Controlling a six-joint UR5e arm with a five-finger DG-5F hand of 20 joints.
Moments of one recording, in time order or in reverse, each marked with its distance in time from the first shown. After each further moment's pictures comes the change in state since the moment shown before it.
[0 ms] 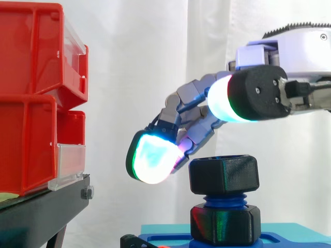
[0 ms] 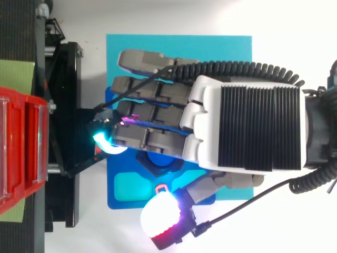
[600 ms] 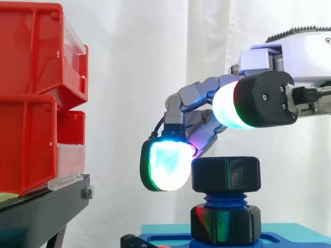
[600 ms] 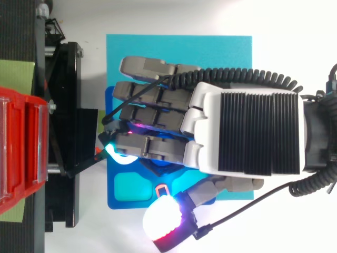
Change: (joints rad) arm 0.003 0.000 -0.007 0.003 -0.001 0.000
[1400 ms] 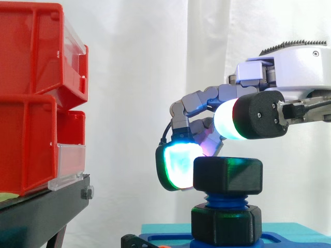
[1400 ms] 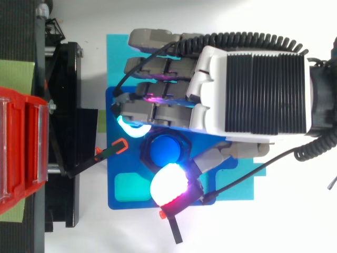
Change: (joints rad) arm -0.059 0.001 0.000 -0.006 -0.070 0.000
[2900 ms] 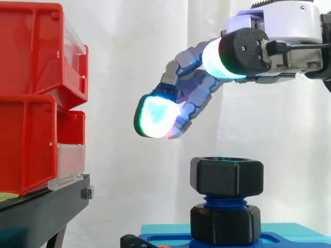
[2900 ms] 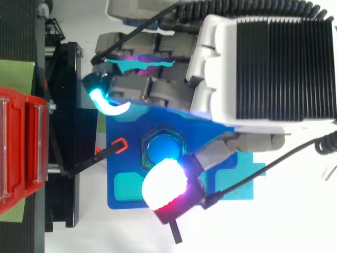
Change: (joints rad) arm -0.015 0.008 0.115 -0.103 -0.032 -0.001
